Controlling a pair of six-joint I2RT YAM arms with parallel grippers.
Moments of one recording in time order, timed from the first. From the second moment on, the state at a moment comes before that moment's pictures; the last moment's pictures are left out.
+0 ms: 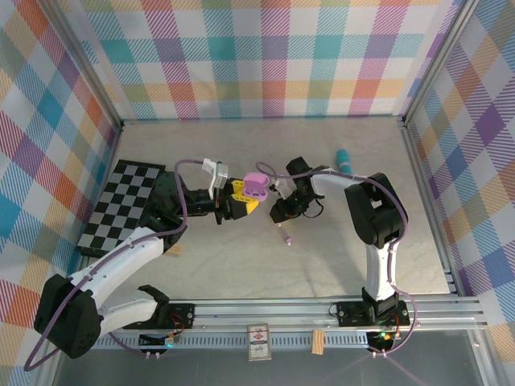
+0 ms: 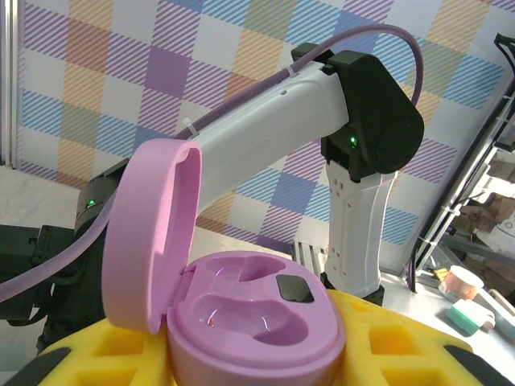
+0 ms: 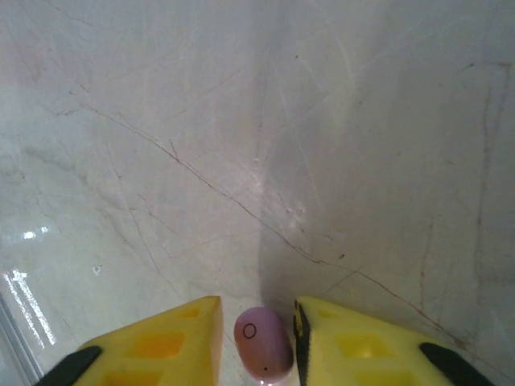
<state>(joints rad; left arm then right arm) -0.51 1.10 0.70 0.51 0.96 -0.36 0.50 2.00 1.27 -0.65 -0.61 -0.07</state>
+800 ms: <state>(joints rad) -0.51 1.10 0.70 0.51 0.96 -0.36 0.52 1.99 1.27 -0.65 -0.55 -0.05</state>
